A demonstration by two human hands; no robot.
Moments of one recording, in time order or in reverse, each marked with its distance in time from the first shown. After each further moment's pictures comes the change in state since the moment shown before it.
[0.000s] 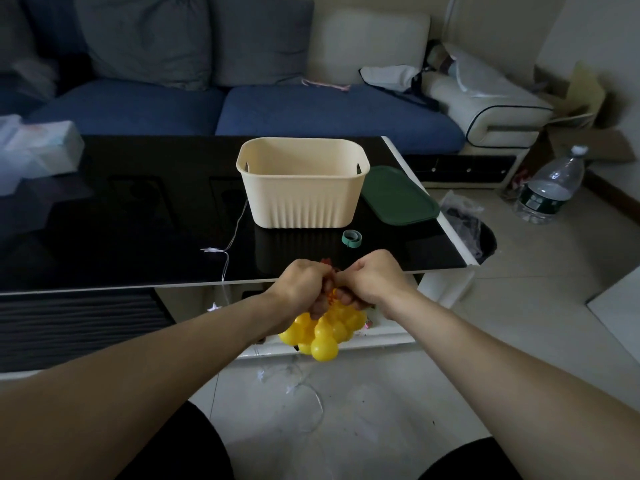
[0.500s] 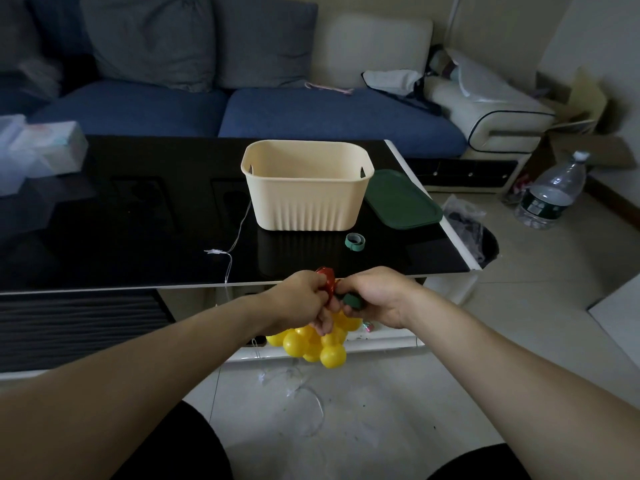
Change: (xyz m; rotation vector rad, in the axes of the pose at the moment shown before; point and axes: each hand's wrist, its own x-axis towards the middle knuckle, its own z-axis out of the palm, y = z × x) left_hand -0.005 -0.007 -0.015 0.325 -0.182 0.060; right_hand 0.007 0.005 0.005 0.378 -0.213 0.259
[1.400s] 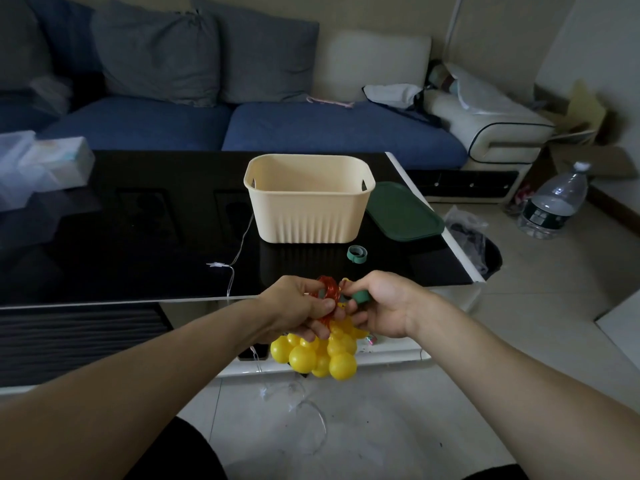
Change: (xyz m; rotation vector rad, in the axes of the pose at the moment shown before) left_hand -0.002 0.002 -0.015 -0.194 0.004 -0.049; right_hand -0.001 -0.011 -0.006 0.274 -0.209 0.129
